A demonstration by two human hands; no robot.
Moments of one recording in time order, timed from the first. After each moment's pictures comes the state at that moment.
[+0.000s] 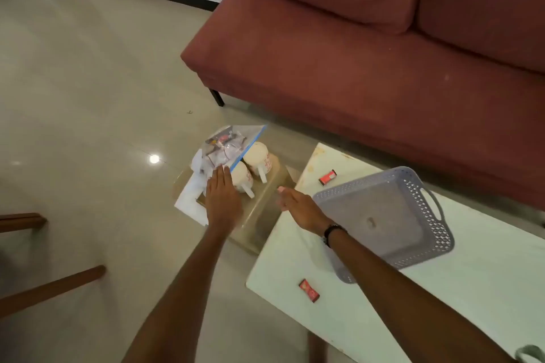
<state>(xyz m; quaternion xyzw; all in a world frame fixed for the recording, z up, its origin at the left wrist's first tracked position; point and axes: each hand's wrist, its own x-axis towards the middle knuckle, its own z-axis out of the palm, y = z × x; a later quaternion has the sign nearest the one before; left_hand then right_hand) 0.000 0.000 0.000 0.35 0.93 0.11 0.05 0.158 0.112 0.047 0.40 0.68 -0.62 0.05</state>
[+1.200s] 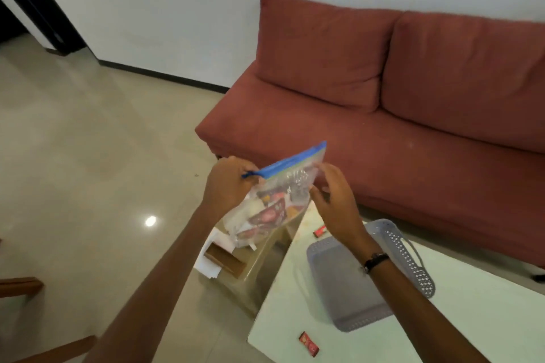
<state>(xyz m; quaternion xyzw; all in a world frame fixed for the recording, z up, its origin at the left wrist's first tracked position) 0.017 0.049 0.291 0.50 0.83 0.25 0.08 0.205 0.150 0.232 0.32 0.79 -0.42 -0.31</state>
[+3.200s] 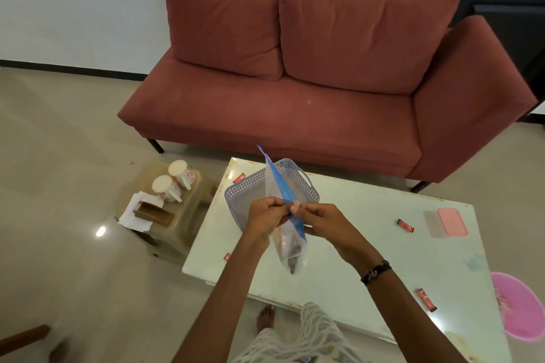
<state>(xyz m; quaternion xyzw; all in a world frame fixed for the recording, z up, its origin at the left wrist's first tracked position) 0.410 0.007 0.243 0.17 0.71 0.46 0.51 0.544 0.043 0.257 0.41 0.56 -0.70 -0.17</state>
